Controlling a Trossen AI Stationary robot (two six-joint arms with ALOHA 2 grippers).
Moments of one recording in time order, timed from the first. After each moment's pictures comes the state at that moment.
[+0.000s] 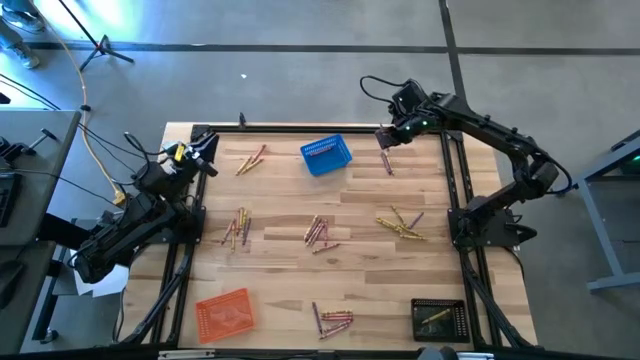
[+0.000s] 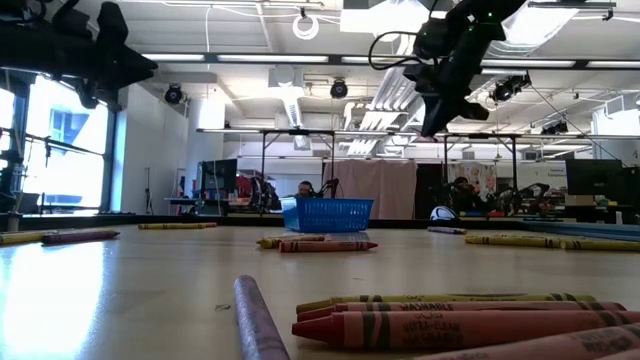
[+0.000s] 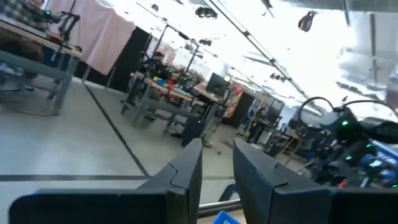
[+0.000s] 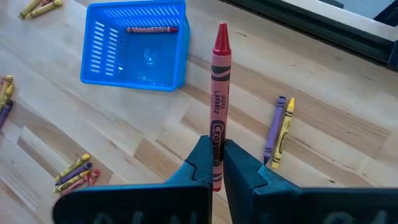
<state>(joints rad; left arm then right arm) 0.71 0.01 0.16 0.07 -0.22 -0.43 -0.75 1.46 1.30 -0.92 -0.19 0.39</state>
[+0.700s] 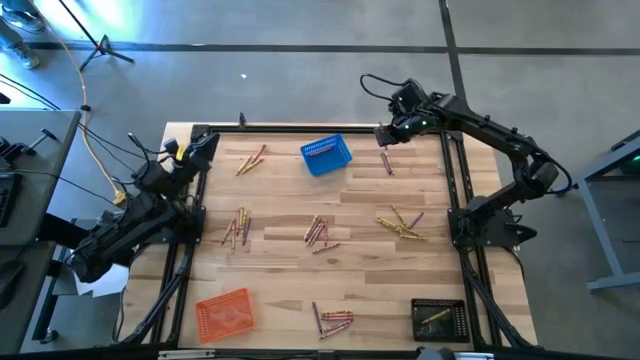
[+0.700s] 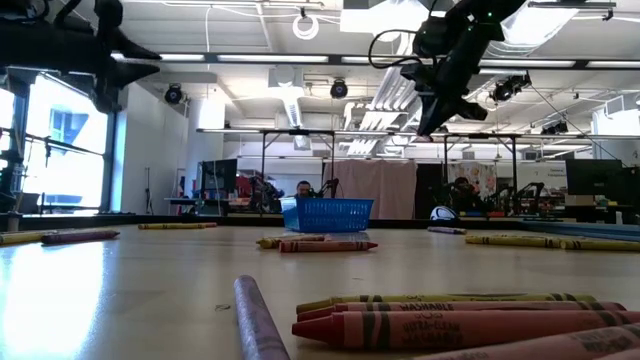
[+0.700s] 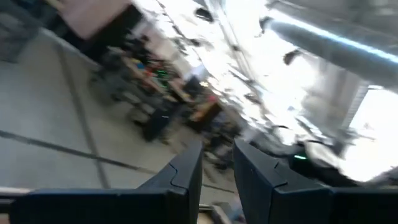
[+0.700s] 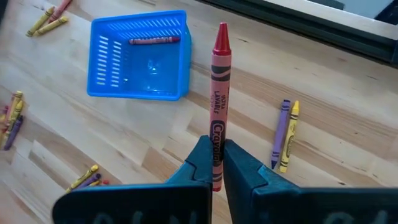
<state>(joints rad) 0.71 0.08 0.16 0.17 -0.14 -0.77 -0.74 1.46 1.29 -0.89 -0.19 0.45</state>
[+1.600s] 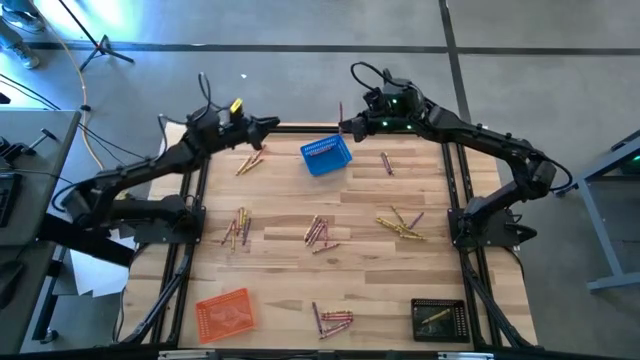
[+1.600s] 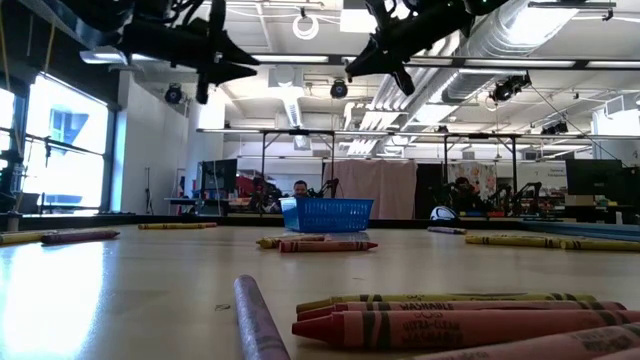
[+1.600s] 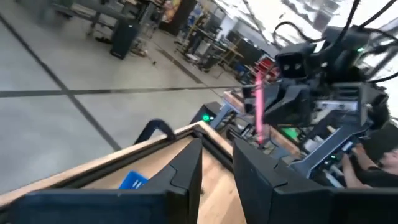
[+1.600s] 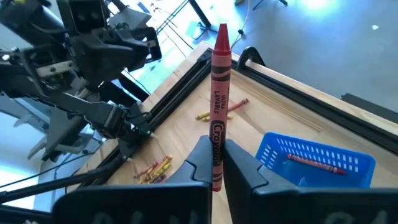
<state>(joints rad) 0.70 1.07 0.66 0.39 0.26 -0.56 -0.56 1.47 1.29 -0.25 -0.29 0.52</state>
